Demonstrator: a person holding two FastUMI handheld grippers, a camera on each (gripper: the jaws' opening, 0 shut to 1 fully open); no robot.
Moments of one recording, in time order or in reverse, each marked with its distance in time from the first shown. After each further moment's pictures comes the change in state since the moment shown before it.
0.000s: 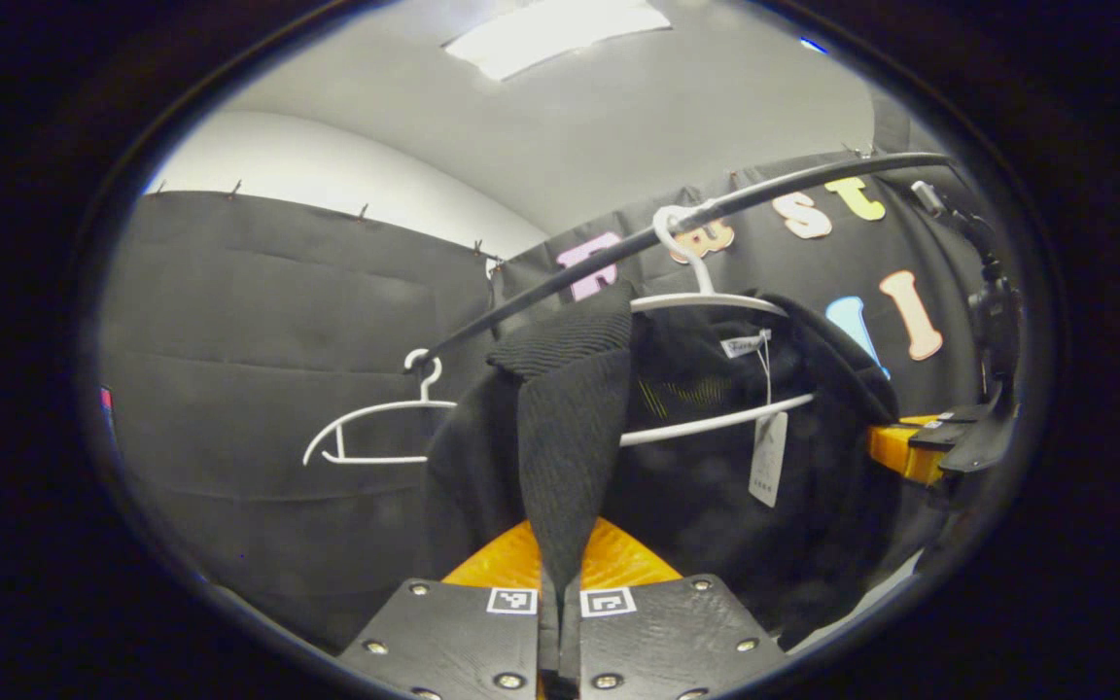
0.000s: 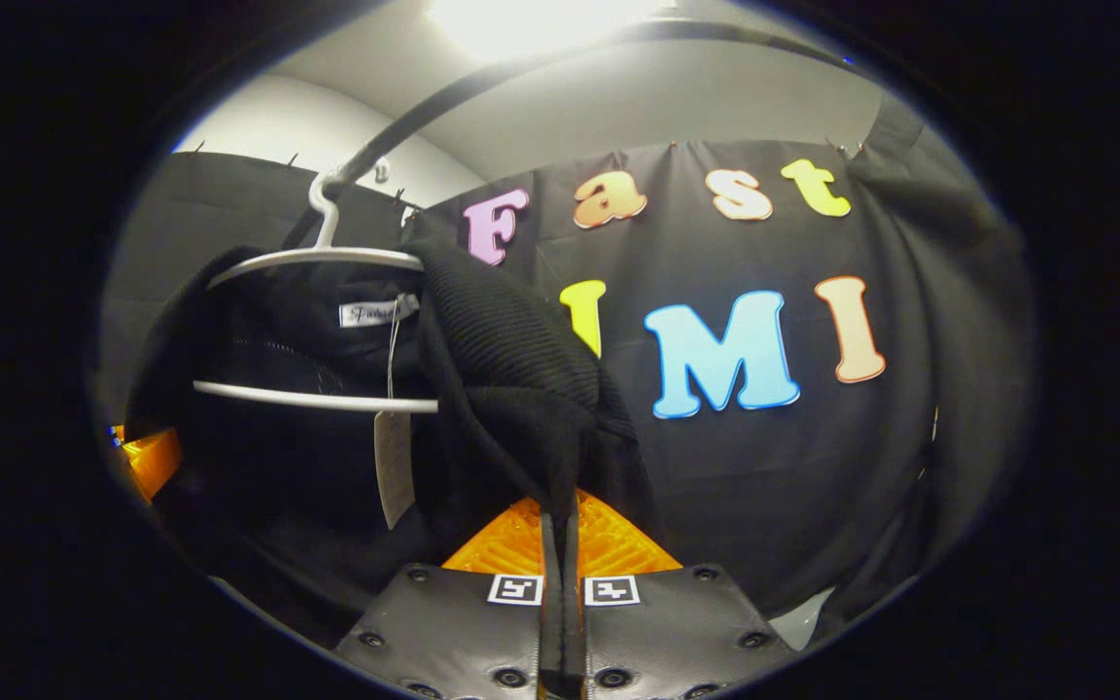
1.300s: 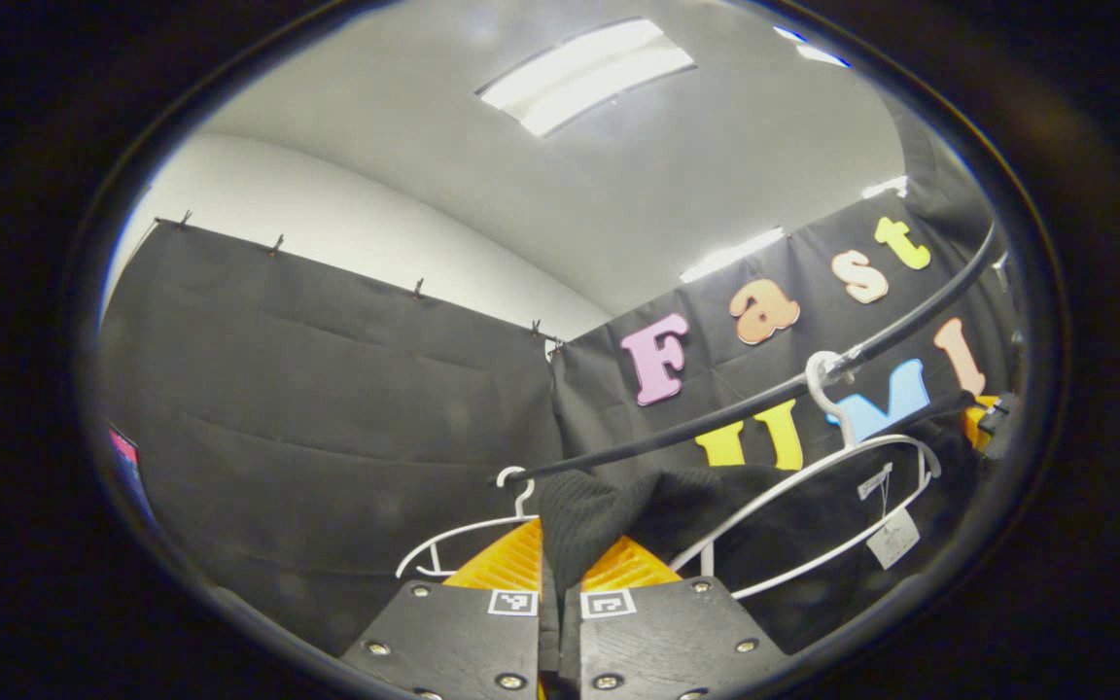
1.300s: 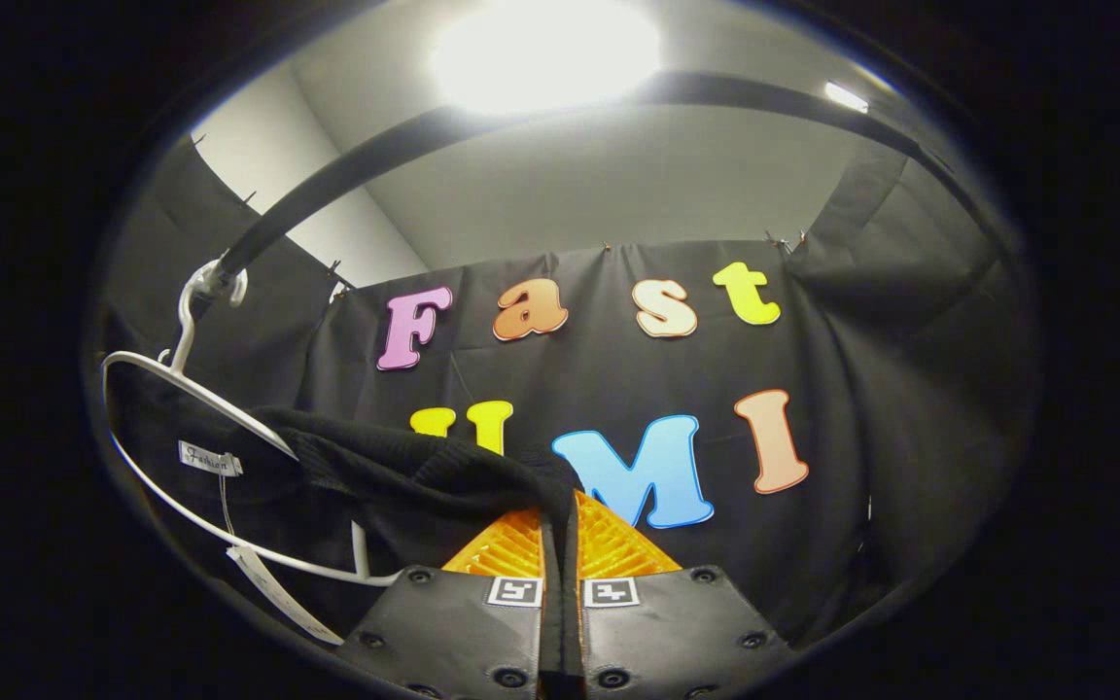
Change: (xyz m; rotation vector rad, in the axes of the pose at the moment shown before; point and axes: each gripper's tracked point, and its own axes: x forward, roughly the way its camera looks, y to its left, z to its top) left arm 0.032 0.115 0.113 -0.004 -0.205 0.139; right arm 0.050 -0.081 0.094 -0.049 -0.276 -0.207
